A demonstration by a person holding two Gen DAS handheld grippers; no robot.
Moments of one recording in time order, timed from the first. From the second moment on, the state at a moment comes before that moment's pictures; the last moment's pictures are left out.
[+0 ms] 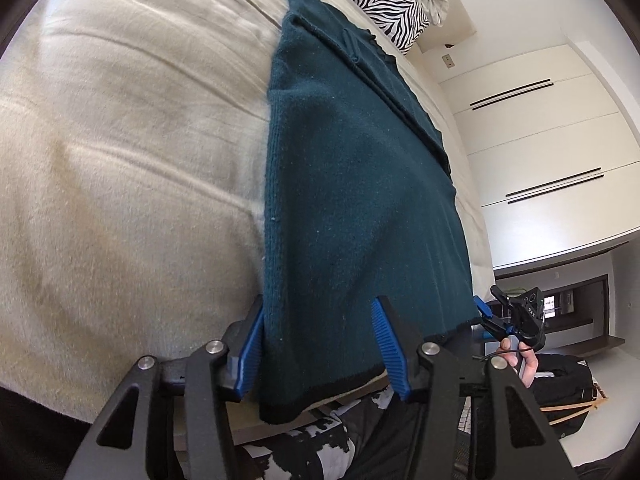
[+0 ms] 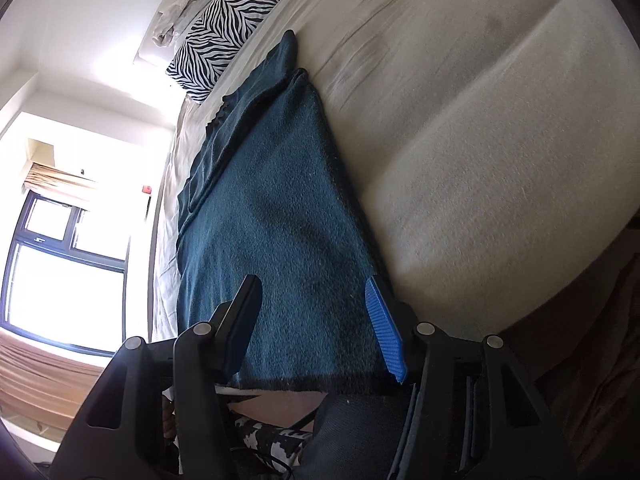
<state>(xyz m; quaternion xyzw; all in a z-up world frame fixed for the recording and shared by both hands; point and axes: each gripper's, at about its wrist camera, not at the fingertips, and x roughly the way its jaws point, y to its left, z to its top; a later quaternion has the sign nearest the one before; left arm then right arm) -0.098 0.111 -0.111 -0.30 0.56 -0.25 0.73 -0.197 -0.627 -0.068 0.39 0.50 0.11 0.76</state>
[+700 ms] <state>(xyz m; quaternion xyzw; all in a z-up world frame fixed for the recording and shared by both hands) -0.108 0.106 -0.113 -0.28 0.58 -0.25 0.72 -0.217 -0.628 -0.072 0.39 0.53 0.10 0.75</state>
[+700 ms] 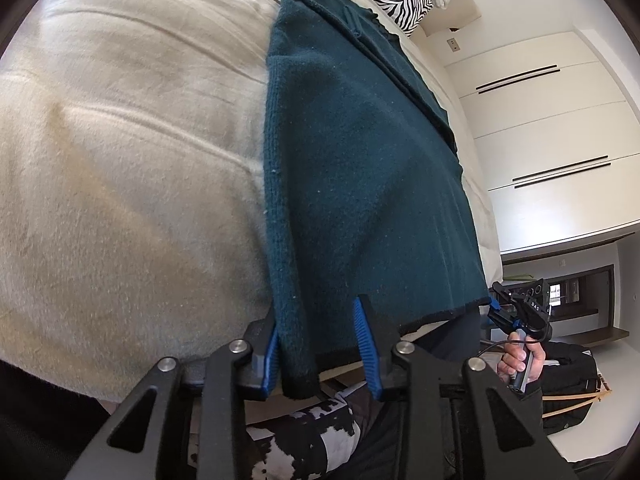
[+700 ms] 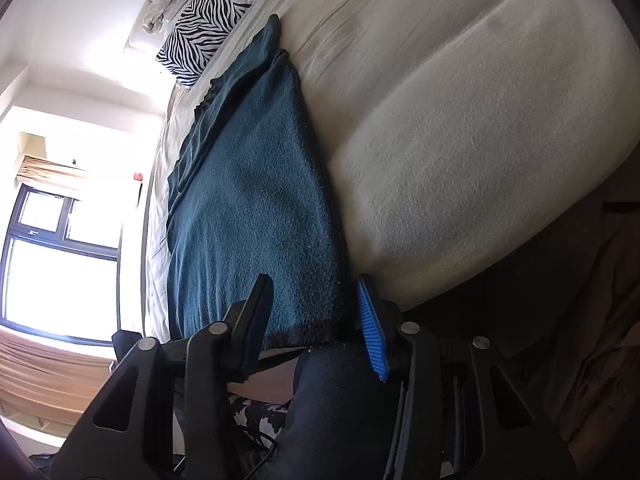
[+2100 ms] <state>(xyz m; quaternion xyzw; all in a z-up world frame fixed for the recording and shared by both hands) -0.043 0.138 -0.021 -0.40 0.42 -0.30 0.75 -0.118 -0.593 0.023 0.39 0.41 0.13 0.81</state>
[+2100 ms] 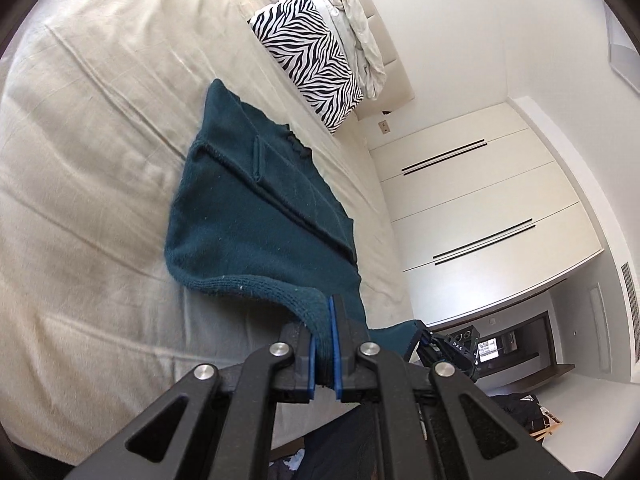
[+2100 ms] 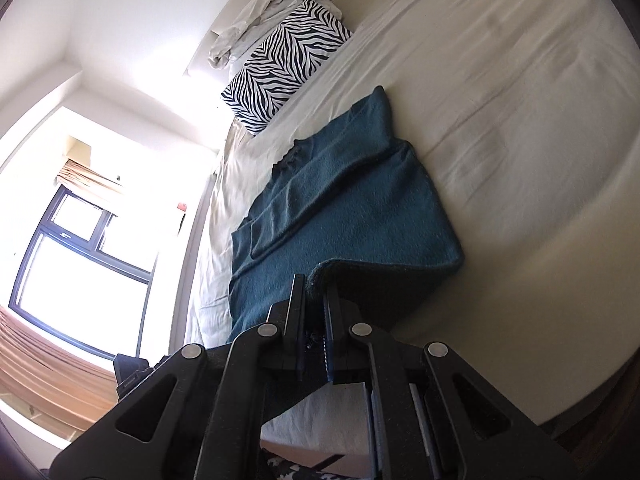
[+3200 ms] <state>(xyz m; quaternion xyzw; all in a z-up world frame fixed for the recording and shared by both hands) 0.196 0.140 -0.053 -0.46 0.42 -0.22 0.75 0.180 -0.595 -0.018 0.34 0.39 0.03 0.85</state>
